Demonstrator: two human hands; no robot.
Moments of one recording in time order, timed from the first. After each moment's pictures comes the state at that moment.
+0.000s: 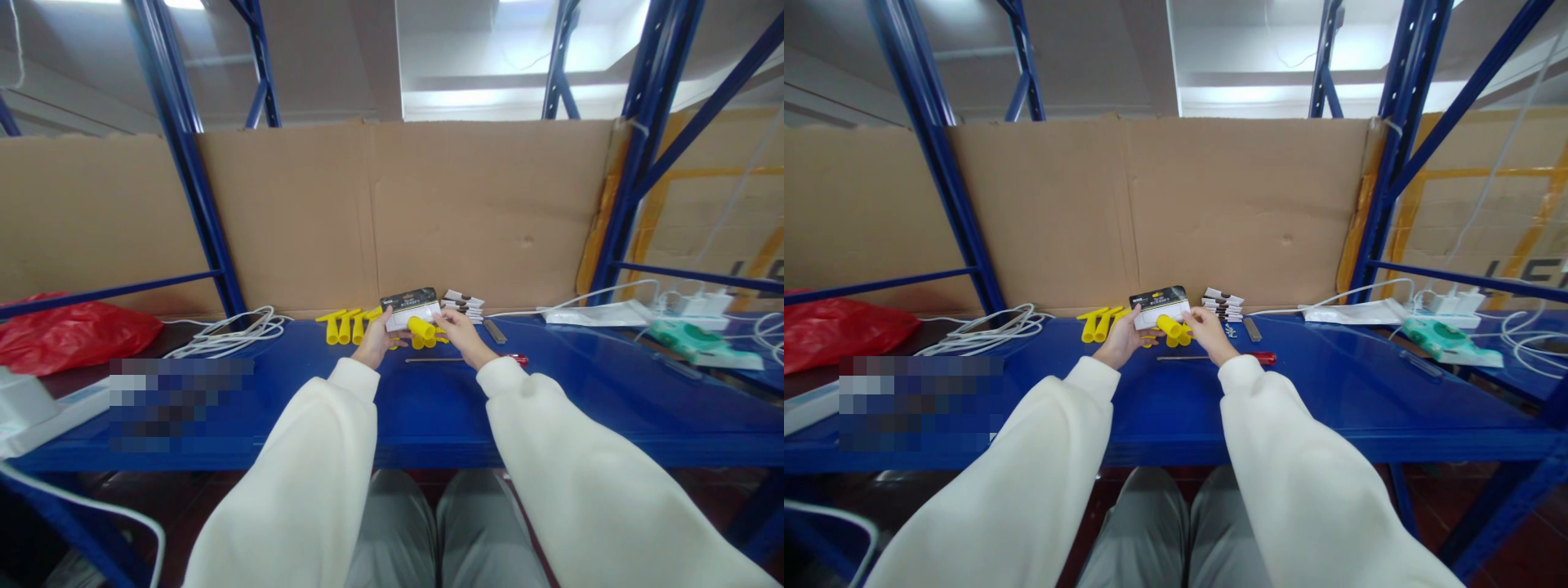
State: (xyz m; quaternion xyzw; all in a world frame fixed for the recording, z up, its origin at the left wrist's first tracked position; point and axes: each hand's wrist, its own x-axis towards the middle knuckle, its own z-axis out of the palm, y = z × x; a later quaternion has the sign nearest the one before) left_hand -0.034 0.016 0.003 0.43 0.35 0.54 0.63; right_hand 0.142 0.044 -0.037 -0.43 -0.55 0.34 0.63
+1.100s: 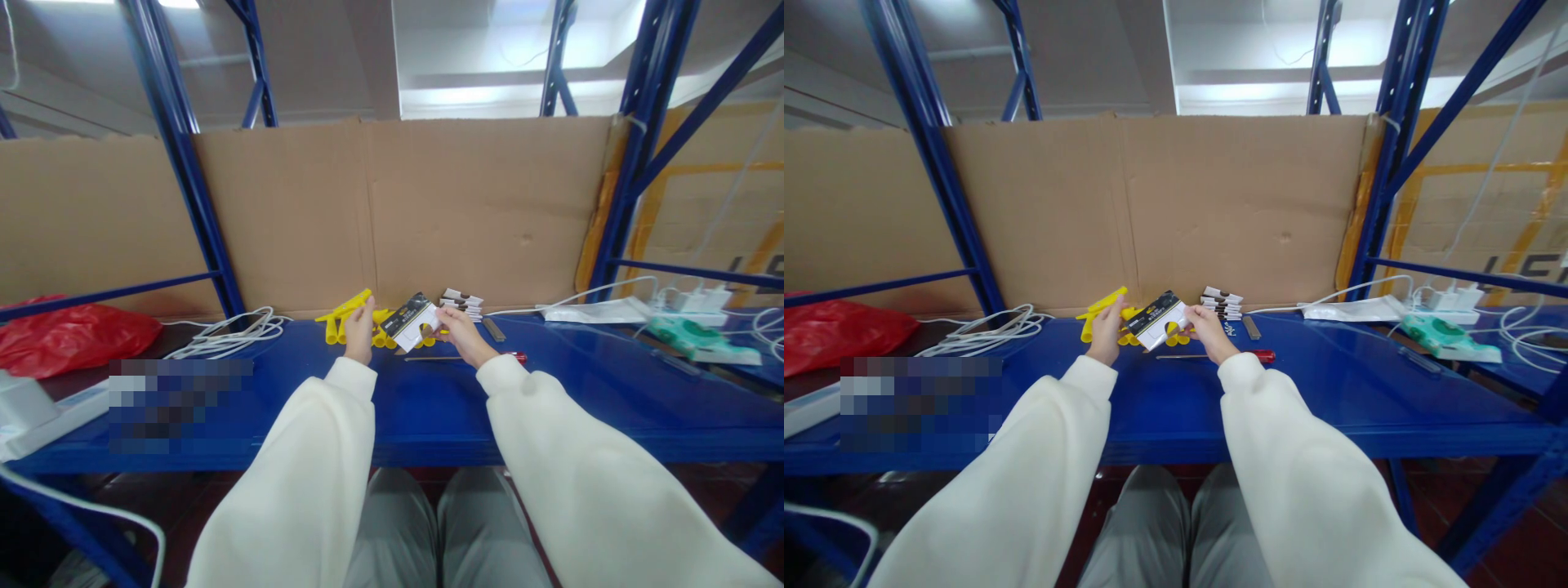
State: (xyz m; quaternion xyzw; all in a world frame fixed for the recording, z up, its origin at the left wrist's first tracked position) left_hand -0.050 0.036 -0.008 0.42 0.42 0.71 0.38; right_hand 0.138 0.029 -0.025 -0.39 -0.49 0.45 0.64
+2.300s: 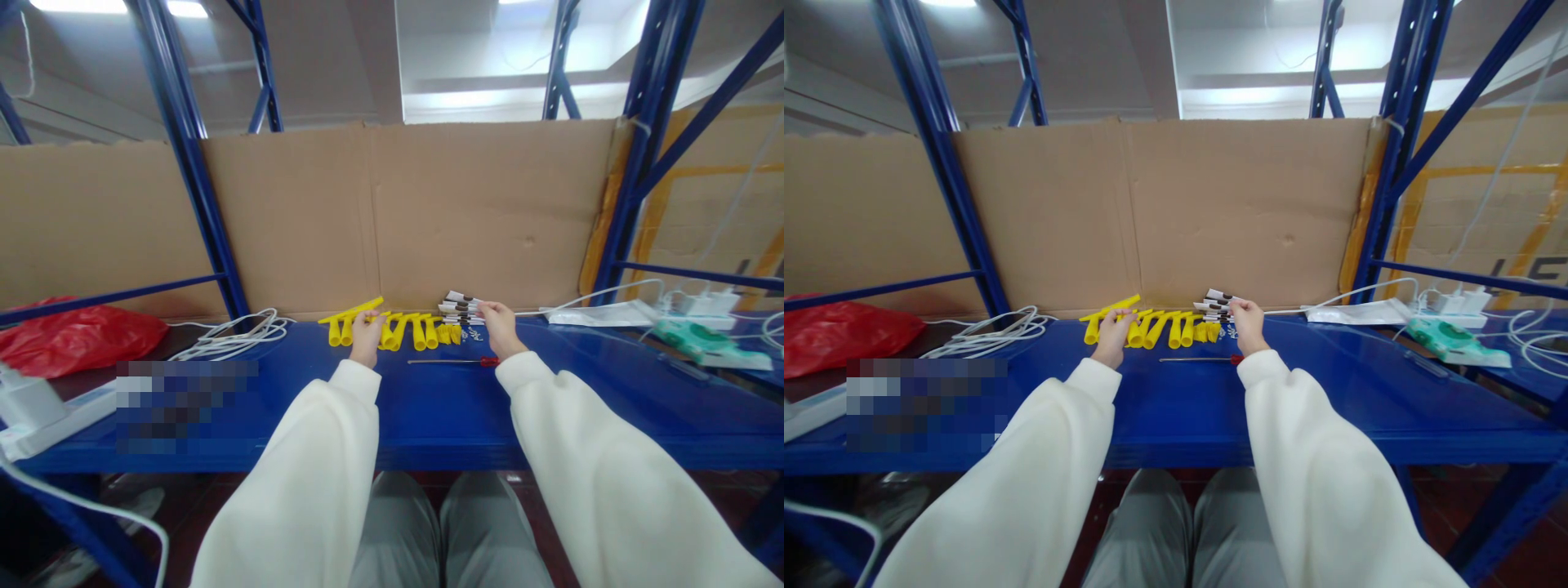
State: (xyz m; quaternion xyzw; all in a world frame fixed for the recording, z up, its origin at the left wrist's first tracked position) left_hand -0.047 0.038 -0.009 0.42 0.46 0.69 0.37; right_hand 0.203 0.044 -0.017 -0.47 -0.36 0.25 0.77
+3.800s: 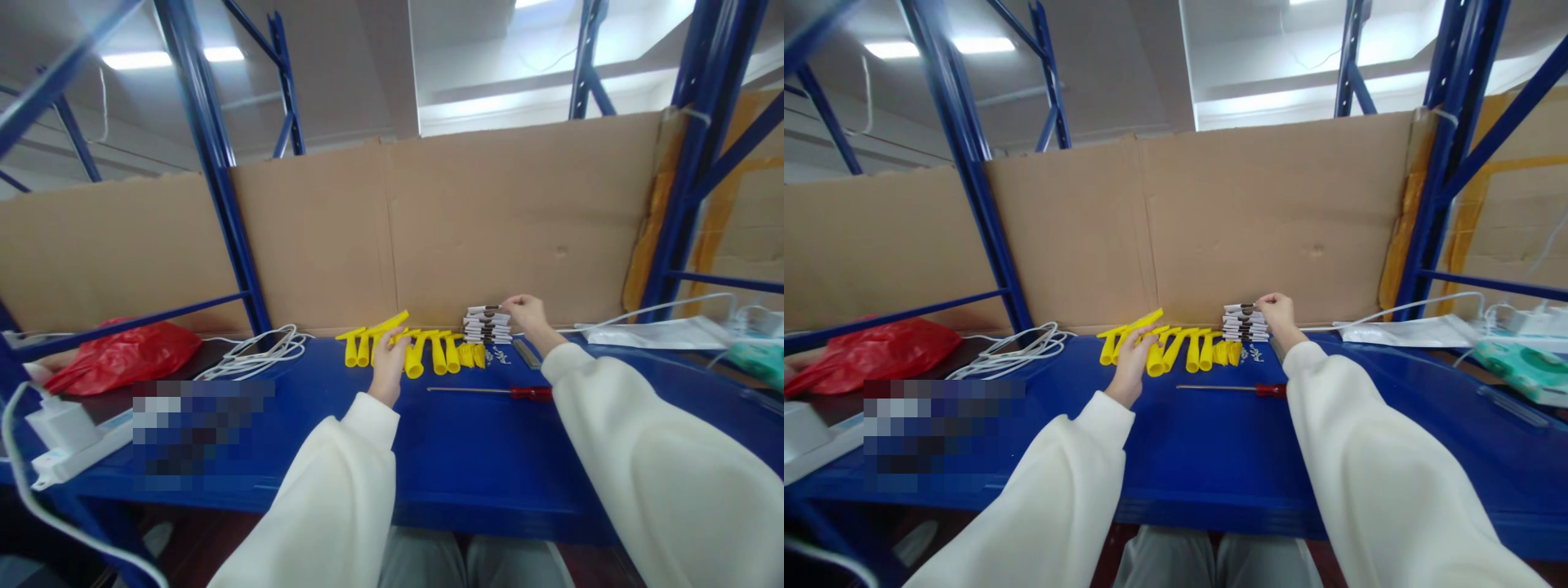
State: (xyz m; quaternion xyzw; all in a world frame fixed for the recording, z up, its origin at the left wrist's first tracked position) left_hand -0.035 0.016 -0.007 0.40 0.40 0.70 0.43; right_hand 0.235 0.085 0.026 -0.59 -0.42 0.15 0.67
